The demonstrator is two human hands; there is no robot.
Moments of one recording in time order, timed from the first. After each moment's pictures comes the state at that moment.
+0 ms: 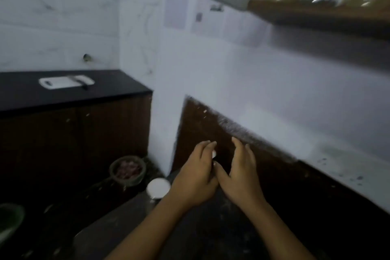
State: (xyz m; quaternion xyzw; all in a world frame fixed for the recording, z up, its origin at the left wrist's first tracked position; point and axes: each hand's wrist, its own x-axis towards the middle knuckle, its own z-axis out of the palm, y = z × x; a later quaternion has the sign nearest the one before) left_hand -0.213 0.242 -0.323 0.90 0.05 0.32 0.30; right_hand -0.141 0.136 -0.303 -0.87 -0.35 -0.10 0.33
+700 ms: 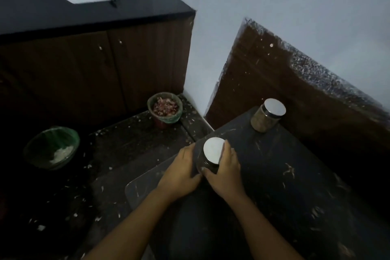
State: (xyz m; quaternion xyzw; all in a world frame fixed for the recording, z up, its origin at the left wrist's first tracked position) left_hand -0.258 0.390 -0.533 0.87 0.26 0.09 0.42; right_hand -0.162 0.286 -0.514 -0.90 -0.28 0.18 0.27
